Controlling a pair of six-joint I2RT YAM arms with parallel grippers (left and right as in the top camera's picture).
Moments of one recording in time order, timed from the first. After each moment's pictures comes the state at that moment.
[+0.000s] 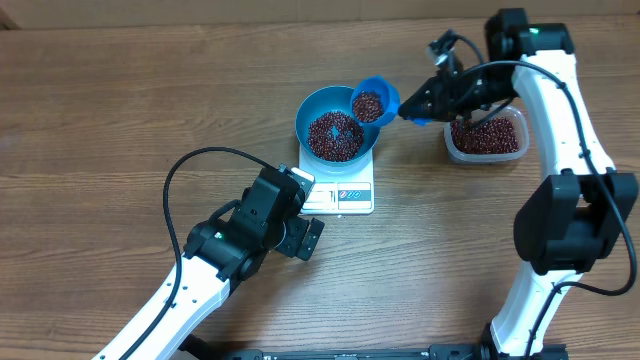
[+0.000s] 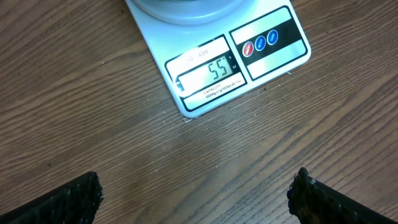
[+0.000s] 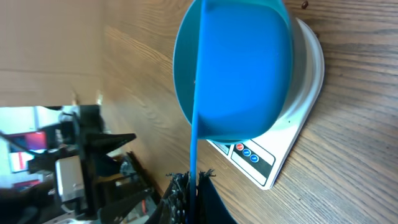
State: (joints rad) left arm -0.57 1.19 0.82 -0.65 -0.04 -0.10; right arm 0.02 2.09 1.97 -1.41 -0.92 -0.23
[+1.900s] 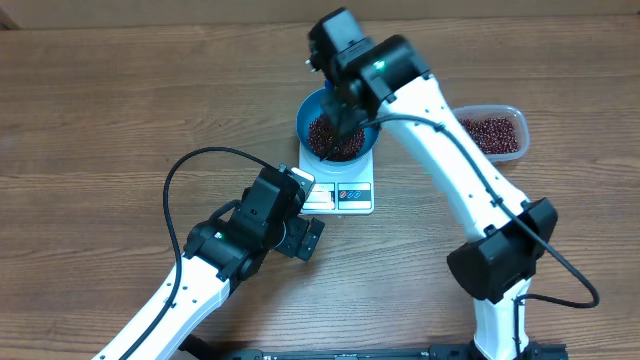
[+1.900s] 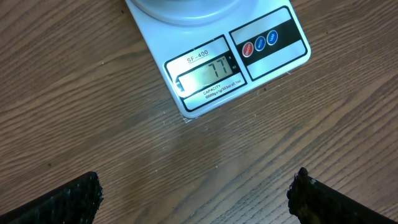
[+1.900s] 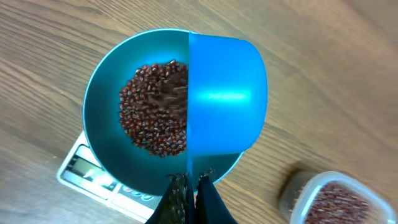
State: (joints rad) left arm -0.57 1.19 0.82 -0.65 -0.04 -0.10; right arm 0.62 2.09 2.23 -1.33 0.25 -0.02
